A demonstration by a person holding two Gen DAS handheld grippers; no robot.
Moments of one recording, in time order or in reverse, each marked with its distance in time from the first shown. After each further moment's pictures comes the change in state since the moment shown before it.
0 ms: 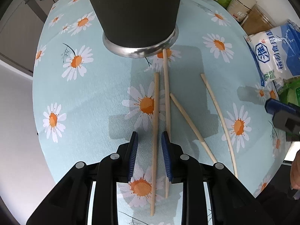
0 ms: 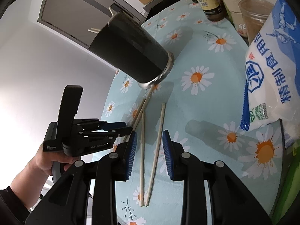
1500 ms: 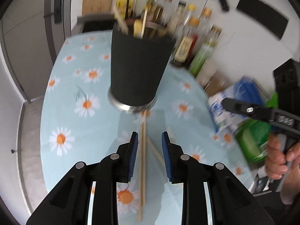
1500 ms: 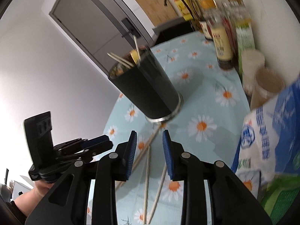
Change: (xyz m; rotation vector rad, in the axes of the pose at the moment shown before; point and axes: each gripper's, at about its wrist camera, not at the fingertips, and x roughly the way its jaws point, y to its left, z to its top) left arm -0.088 0.034 -0.058 -0.098 -0.481 -0.200; right arm -0.022 0.044 0.034 -0.138 -0.147 -0.106
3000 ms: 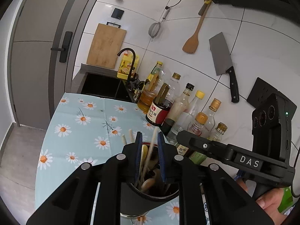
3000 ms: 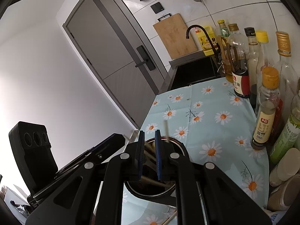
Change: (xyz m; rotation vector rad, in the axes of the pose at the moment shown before) left arm -0.025 0.032 0.133 -0.133 -0.502 -0.094; right arm 0.054 0.051 0.159 -0.118 -0.236 0.059
